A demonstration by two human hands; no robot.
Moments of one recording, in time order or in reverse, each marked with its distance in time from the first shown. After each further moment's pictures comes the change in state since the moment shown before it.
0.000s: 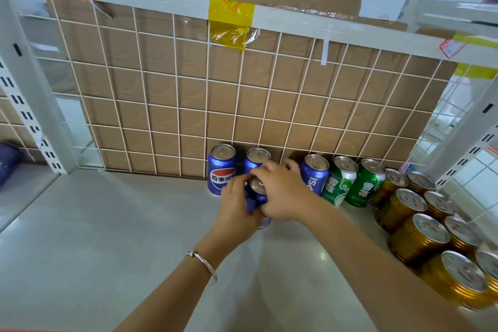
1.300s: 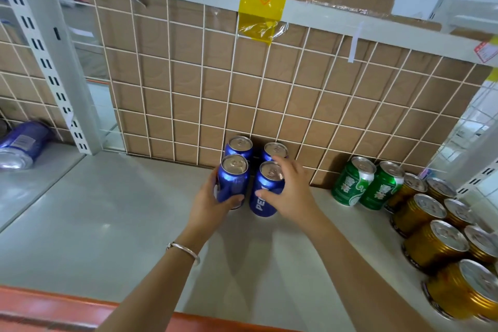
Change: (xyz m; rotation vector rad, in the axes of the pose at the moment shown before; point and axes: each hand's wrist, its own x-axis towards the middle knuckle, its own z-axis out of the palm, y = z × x) left_hand -0.015 -0.032 -0.052 -0.175 0.091 -0.264; right_hand -0.007 -0.015 0.038 0.710 0.281 0.210
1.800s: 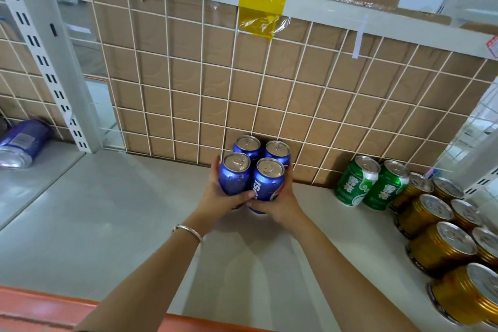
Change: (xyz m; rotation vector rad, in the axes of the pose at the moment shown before) left_hand 0.026 -0.021 0.004 -0.245 -0.180 -0.011; right_hand 0.013 0.041 0.045 0.497 -0.035 0.070
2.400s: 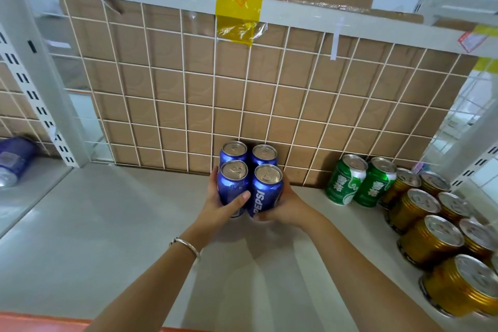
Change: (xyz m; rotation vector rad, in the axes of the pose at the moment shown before) left_hand -0.001 -0.001 0.025 -0.046 -0.022 0.035; right_hand 0.007 -0.006 -0.032 -0.225 -0.230 0.116
